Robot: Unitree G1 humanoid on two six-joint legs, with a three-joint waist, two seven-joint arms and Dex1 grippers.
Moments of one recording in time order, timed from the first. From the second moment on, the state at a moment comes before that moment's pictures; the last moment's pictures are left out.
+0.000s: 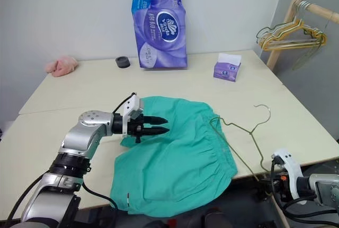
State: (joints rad) left arm -0.56 0.55 -0.11 0.28 -0.28 0.29 -1.28; right arm 0.18 -0.86 -0.32 -0.43 0.64 1.38 0.87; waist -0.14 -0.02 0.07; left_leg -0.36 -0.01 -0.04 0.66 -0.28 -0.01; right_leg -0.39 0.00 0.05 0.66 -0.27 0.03
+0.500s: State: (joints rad) left arm -0.54 0.56 -0.09 0.28 -0.28 0.26 -1.24; right arm 0.17 -0.87 -0.39 -0.37 0.72 1.40 0.84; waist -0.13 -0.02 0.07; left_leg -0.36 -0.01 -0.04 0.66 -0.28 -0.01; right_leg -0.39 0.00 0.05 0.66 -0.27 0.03
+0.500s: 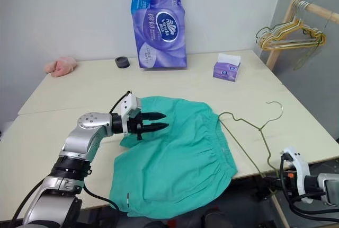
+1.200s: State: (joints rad) left arm -0.52 0.58 -0.12 0.31 -0.22 0.12 -1.25; right arm 0.09 -0.91 -0.22 -0.34 0.77 1.41 0.86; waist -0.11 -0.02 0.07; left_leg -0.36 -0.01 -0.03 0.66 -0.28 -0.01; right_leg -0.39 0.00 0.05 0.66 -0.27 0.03
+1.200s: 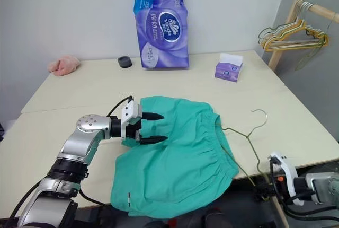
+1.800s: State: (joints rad) left arm -0.53 0.57 -0.09 0.33 -0.23 0.10 -1.16; right arm -0.30 -0.80 -0.05 -0.04 0.73 1.40 0.82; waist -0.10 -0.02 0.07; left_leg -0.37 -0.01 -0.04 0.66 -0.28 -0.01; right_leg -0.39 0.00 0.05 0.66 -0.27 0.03
